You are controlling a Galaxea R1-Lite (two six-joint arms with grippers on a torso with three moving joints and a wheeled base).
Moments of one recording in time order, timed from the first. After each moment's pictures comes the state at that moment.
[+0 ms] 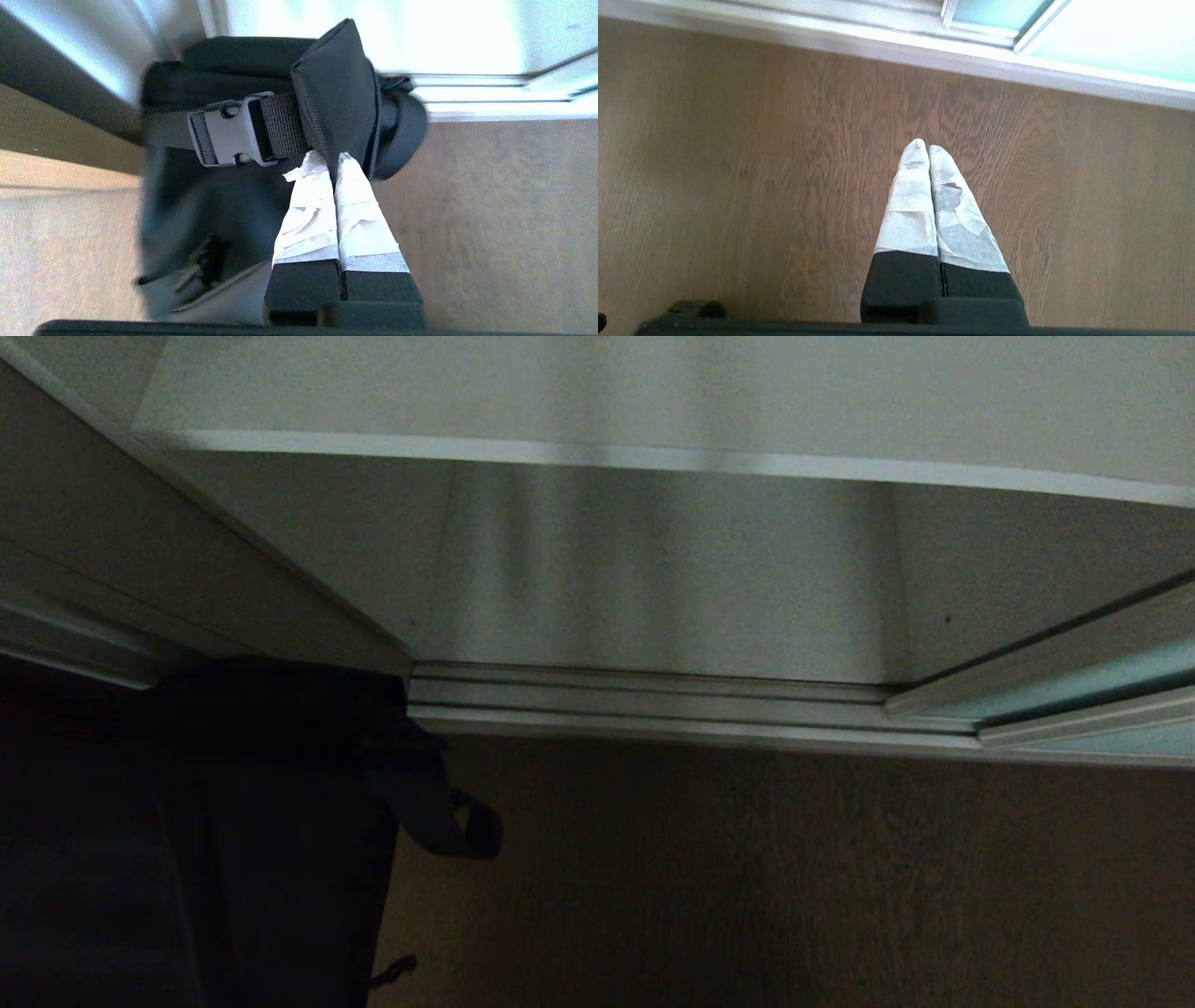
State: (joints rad) left arm -0.15 0.38 -0.62 0.16 -0.10 -0.02; right arm 0.00 0.00 0.00 0.00 0.01 -0.03
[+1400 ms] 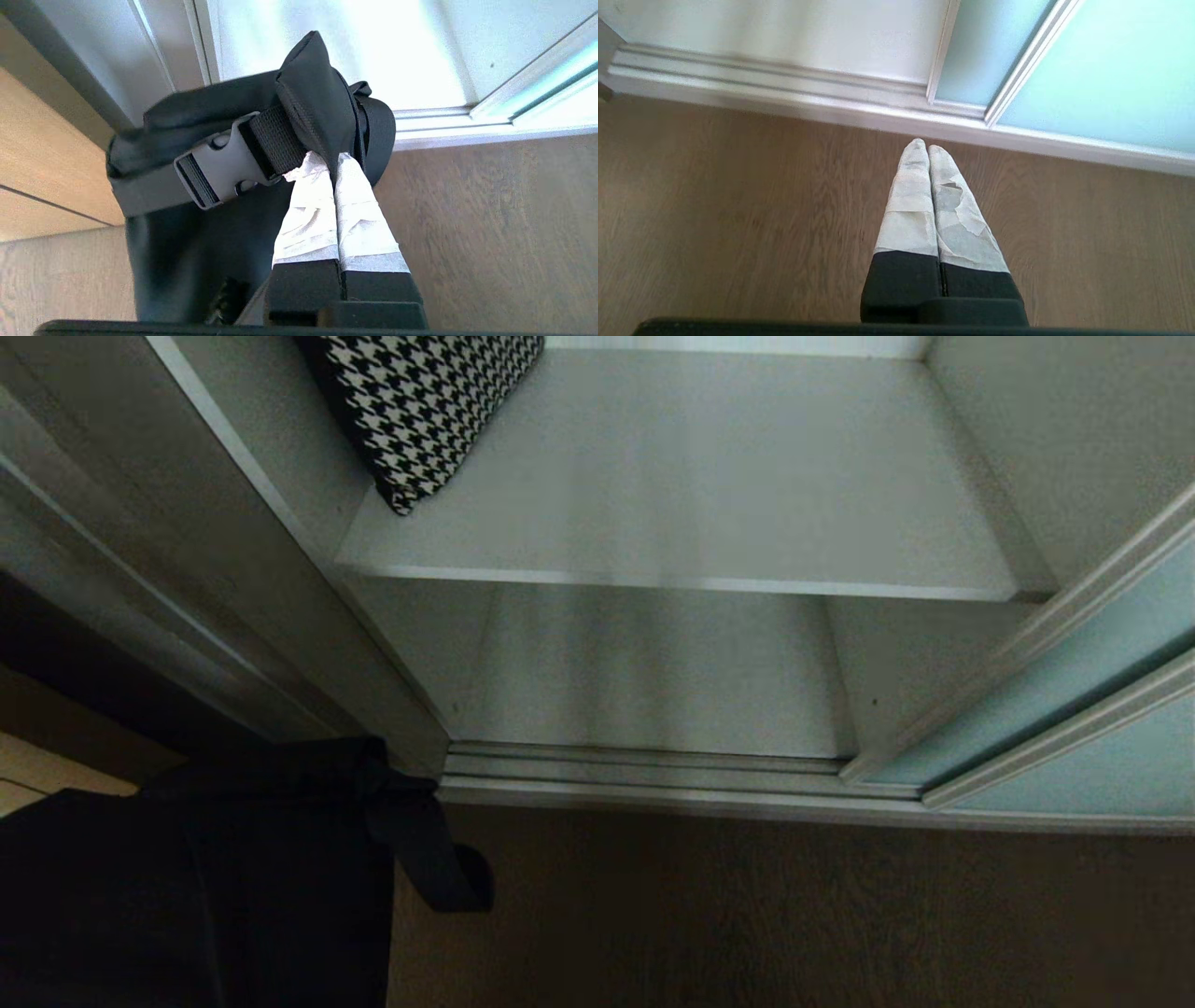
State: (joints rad) left arm -0.18 0.36 -0.55 0.15 -0.12 -0.02; right arm 0.00 0.00 0.00 0.00 0.01 -0.03
